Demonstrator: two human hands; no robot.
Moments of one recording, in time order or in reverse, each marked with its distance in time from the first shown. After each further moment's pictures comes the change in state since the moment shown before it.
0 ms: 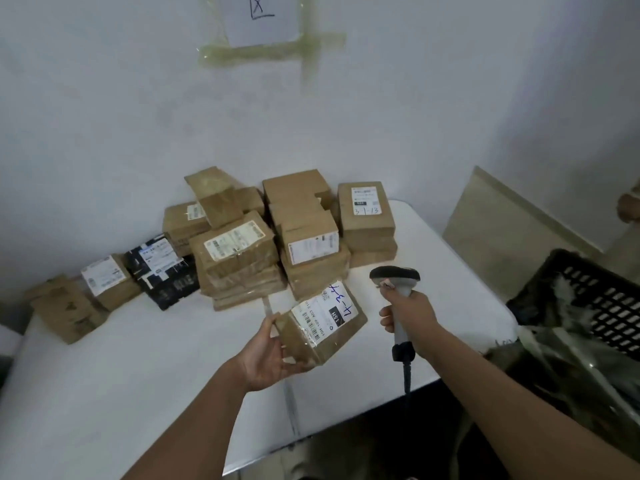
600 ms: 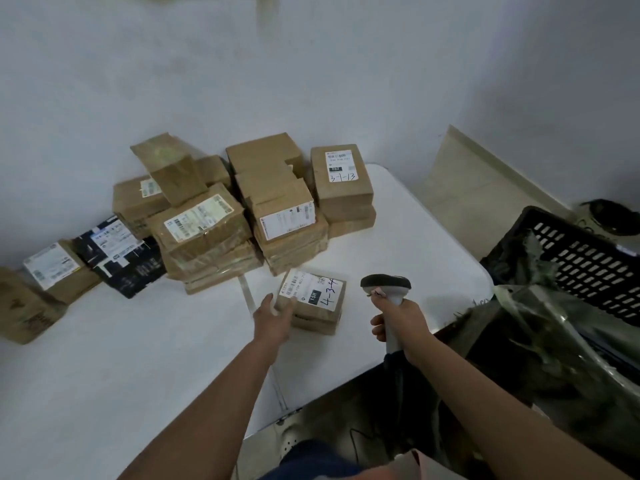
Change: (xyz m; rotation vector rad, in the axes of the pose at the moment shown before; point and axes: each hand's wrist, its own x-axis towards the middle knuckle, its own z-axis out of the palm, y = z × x) left_hand 0.078 -0.025 0.013 0.526 0.566 0.367; right_hand -0.009 0.058 -0.013 -0.041 0.065 0.141
